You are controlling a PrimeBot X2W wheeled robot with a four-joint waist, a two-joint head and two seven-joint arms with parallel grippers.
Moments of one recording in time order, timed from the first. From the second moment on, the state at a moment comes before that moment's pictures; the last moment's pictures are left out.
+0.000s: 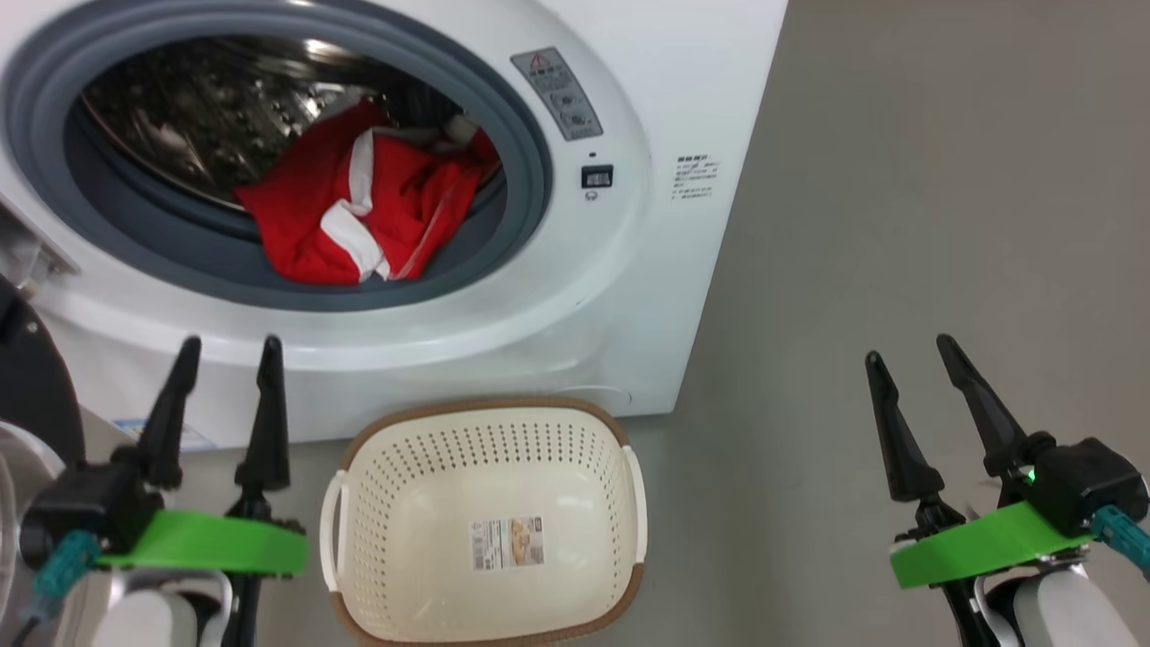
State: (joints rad) left arm -0.25 0.11 0.05 0.22 -0.26 -0.12 -0.26; right arm -0.09 -0.10 0.02 0.12 0.28 0.12 -0.26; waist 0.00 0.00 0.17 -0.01
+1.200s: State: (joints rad) left arm -1.08 0.17 -0.05 0.83 -0.05 0.00 -0.09; right arm -0.28 -0.09 0.08 0.09 0.28 0.12 -0.26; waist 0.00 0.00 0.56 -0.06
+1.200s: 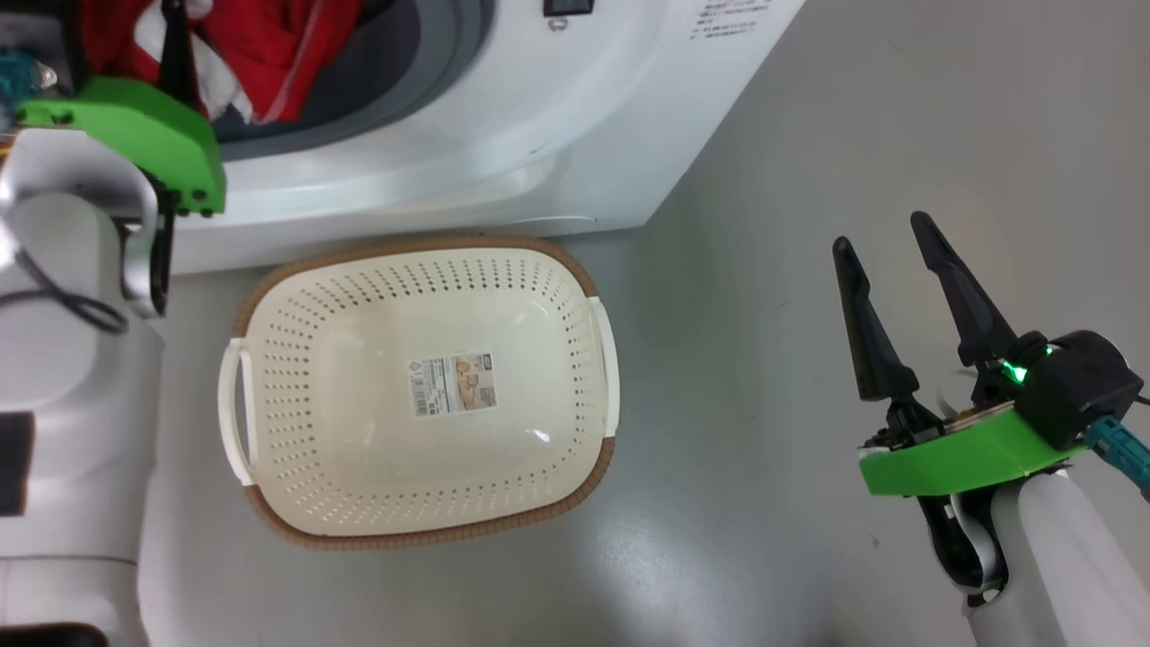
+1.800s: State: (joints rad) left arm -1.19 0.27 -0.13 1.02 0.04 0.03 0.10; right arm -0.33 -0.07 0.12 0.11 0.31 0.12 -0.26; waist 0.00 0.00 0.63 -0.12
